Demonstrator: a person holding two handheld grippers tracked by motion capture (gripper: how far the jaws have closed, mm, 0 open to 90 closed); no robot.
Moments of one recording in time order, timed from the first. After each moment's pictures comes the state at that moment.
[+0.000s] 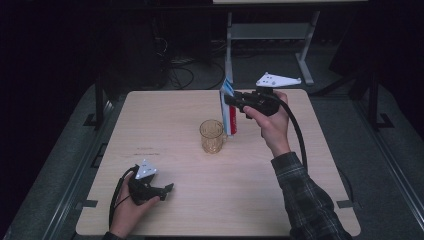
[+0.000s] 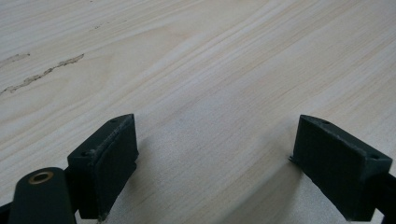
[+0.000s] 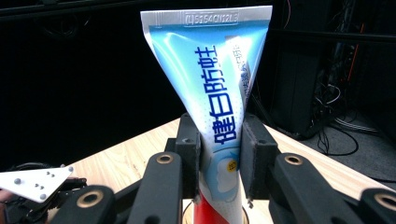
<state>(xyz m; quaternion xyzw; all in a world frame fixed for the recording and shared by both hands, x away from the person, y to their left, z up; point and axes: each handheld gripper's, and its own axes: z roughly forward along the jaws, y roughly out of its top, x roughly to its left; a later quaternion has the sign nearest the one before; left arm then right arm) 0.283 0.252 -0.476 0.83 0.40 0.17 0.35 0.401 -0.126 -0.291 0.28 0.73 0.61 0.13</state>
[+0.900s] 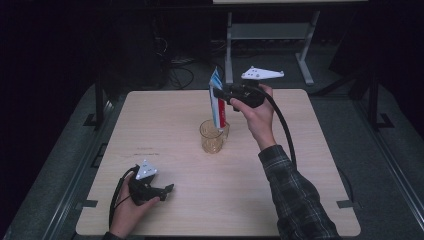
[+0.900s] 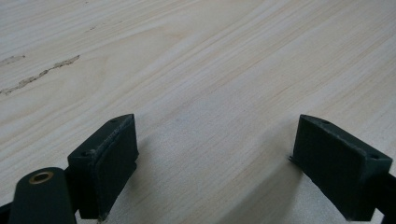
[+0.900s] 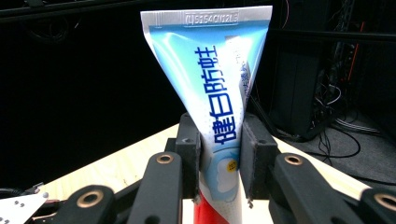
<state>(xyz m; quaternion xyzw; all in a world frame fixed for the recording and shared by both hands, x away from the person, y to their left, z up) 0.283 0.251 -0.476 0.83 0.39 0.17 0.36 0.429 -0.096 -0.296 0.29 0.72 0.61 0.13</state>
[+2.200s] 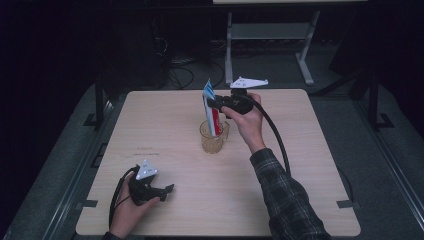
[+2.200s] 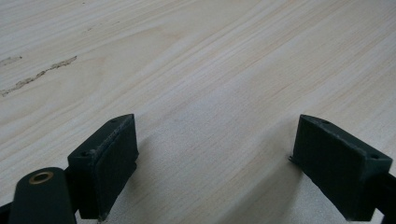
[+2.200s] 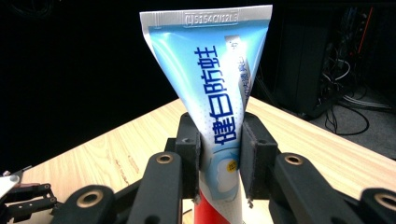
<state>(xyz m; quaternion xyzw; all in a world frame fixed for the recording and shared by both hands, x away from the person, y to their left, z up) 0.282 0.251 -0.475 0.83 0.39 0.17 0.35 0.447 -0.076 -0.338 0.31 0.75 0.58 0.11</state>
